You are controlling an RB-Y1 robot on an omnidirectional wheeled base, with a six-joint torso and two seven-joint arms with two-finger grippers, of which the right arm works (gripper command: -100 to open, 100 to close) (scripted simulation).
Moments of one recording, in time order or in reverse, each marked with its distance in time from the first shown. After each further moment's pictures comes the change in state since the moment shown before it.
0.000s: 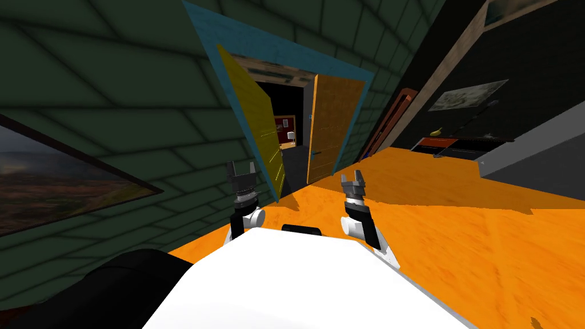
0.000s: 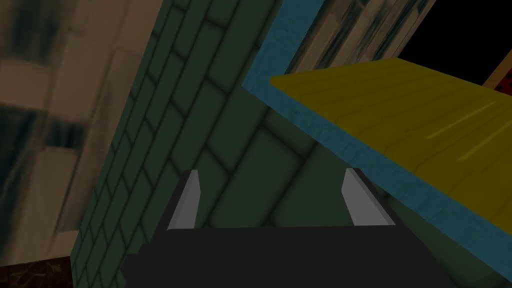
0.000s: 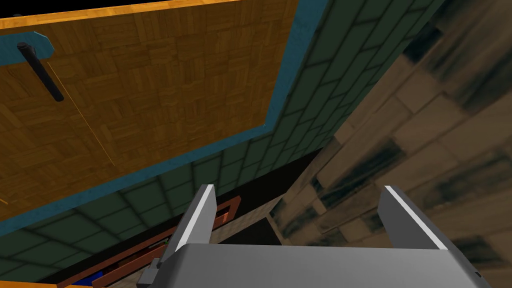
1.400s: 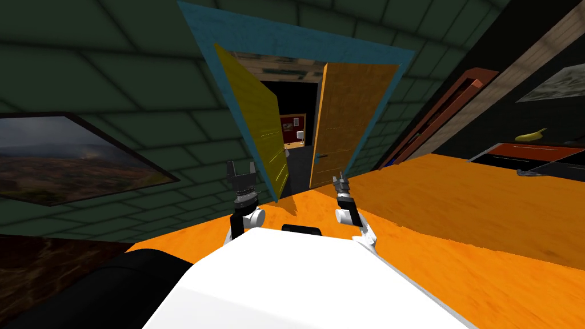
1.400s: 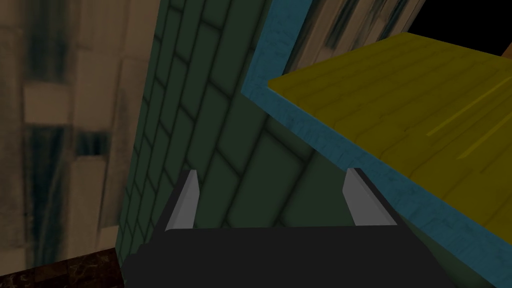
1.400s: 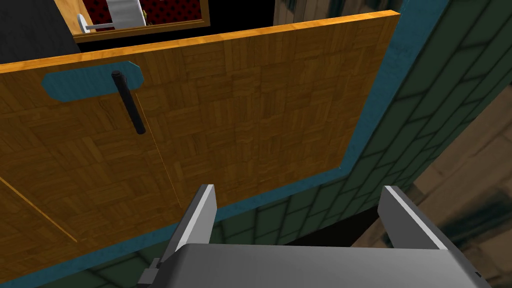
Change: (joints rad) arm -0.225 -0.073 -0.009 0.371 -0.014 0.005 0.004
